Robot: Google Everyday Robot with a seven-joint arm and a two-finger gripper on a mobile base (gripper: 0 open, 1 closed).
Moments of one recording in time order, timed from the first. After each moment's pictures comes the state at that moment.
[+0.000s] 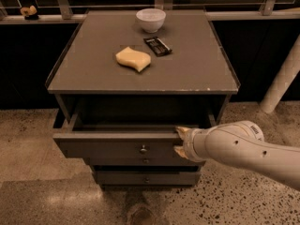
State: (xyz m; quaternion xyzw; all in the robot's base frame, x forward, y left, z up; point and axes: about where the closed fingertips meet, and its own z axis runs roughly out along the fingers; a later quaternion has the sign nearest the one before) arm 0.516 -0.119 0.631 -0.67 0.67 -0.06 0.31
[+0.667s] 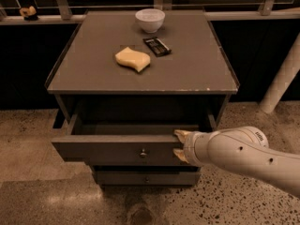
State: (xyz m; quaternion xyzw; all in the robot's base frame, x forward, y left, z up) arm 0.505 -0.118 0.639 -0.68 0.66 -0.07 0.32
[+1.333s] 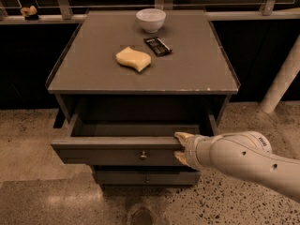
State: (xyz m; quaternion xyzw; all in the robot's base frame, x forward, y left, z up) arm 0.494 -0.120 0.636 -0.68 0.66 -0.06 0.32
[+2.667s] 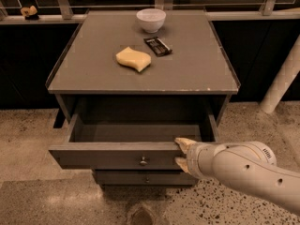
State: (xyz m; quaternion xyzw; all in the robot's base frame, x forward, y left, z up) arm 0.471 -0.122 0.632 -0.69 0.65 -0.08 0.32
